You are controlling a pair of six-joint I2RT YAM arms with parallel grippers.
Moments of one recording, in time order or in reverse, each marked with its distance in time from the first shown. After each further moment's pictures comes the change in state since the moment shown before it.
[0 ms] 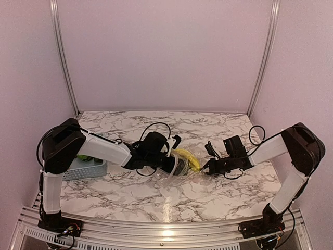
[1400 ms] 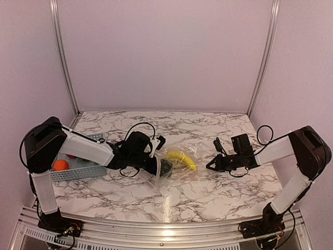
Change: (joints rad) left arm 0.071 -0.182 -0.220 -0.025 -0.009 0.068; right arm -0.090 -0.076 -0.036 0.004 0.051 0.000
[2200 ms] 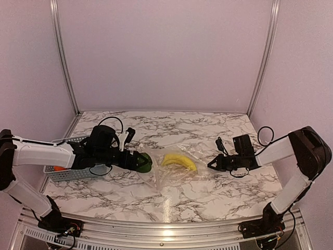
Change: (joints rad) left arm 0.121 -0.457 -0.299 -0.079 0.105 -0.146; right arm -0.018 0.000 -0.023 0.051 0.023 0.019
